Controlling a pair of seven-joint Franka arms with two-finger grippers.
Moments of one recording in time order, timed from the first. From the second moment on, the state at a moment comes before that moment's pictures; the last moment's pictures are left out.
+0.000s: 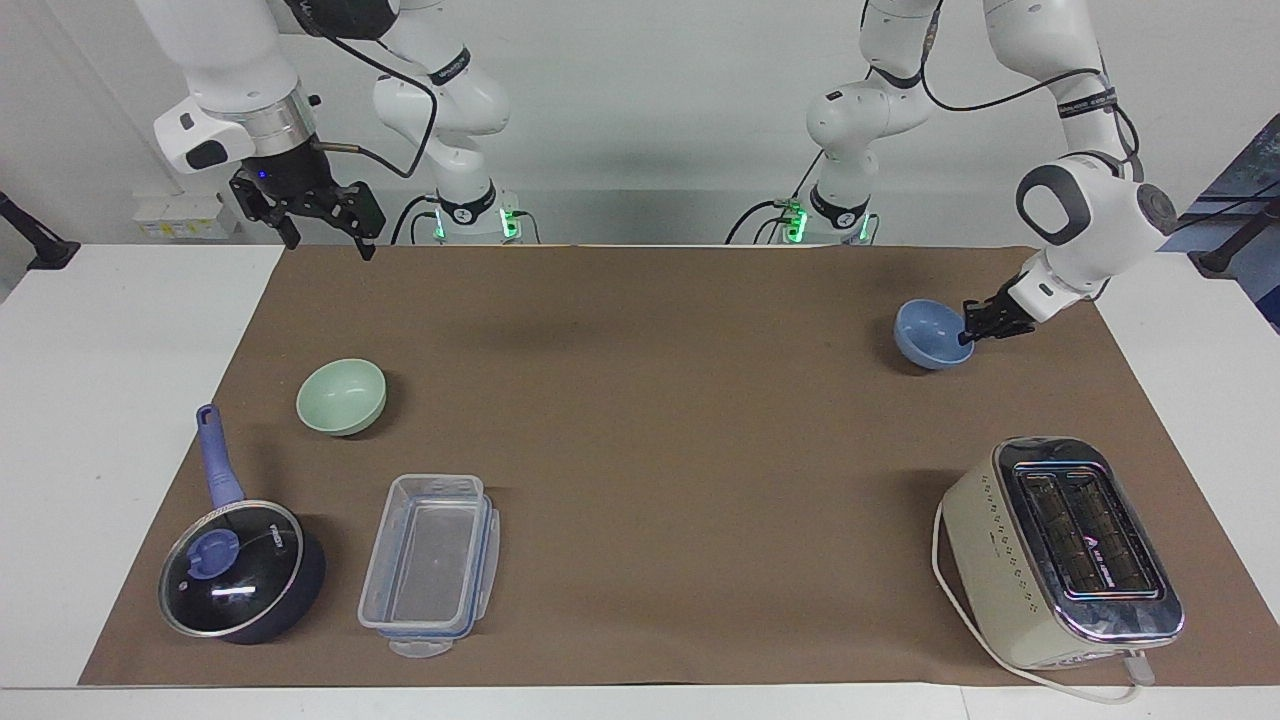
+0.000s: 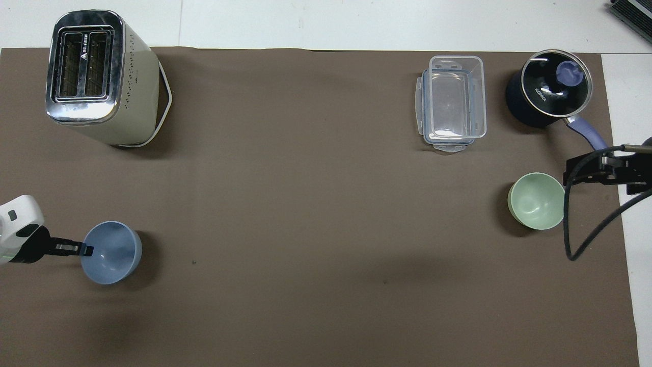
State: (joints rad) left arm 0.30 -0.04 0.01 -2.32 -0.21 2.05 0.56; right arm -0.09 -0.04 0.09 -1.57 -0.04 1.49 0.17
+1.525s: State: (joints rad) left arm -0.39 0.00 -0.04 -2.28 -0.33 2.32 -0.17; right arm -0.28 0.03 0.09 -1.71 -0.04 1.81 -0.11
